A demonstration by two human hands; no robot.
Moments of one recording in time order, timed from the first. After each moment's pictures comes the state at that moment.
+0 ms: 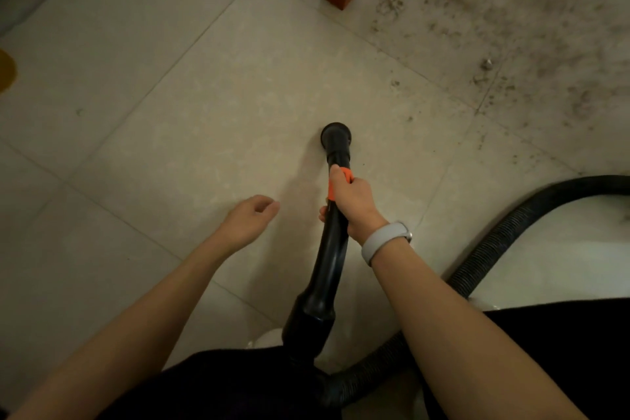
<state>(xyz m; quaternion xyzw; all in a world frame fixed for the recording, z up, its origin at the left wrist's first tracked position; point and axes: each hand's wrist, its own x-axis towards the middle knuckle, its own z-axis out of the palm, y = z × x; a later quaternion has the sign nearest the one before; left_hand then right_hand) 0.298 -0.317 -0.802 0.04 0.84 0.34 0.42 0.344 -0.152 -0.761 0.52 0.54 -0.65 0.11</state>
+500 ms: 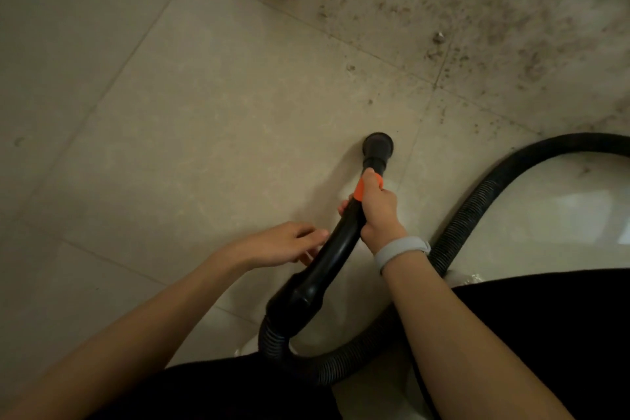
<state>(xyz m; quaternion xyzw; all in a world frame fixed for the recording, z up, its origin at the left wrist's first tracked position) 0.336 -0.246 -0.752 0.20 0.67 0.30 0.64 0.393 -0.104 -0.765 0.64 0.35 -0.68 -0.08</state>
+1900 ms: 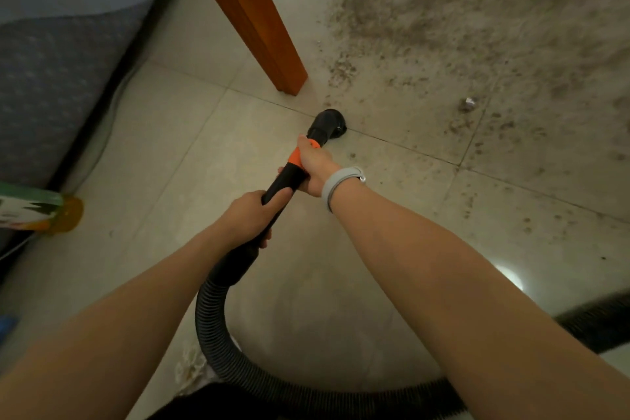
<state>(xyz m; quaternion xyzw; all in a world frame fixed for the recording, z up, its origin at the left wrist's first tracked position) 0.222 -0.077 -0.722 0.04 0.92 0.14 0.36 0.195 0.049 -0.777 0.41 0.32 -0.84 0.17</state>
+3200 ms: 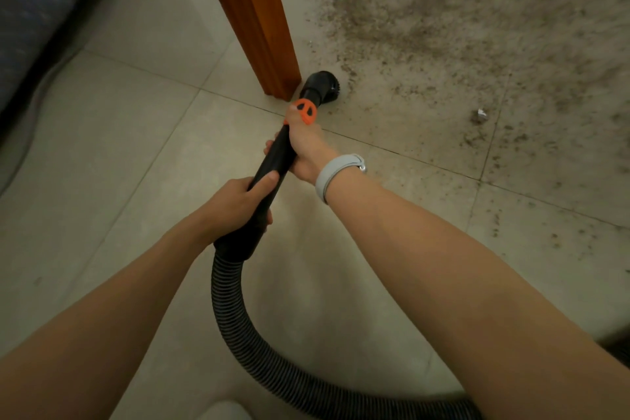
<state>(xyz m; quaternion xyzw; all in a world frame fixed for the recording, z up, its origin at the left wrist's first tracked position) 0.126 -0.109 -0.759 0.10 0.87 0.30 0.39 0.117 0.026 -0.775 0.41 0.34 -0.84 0.07</state>
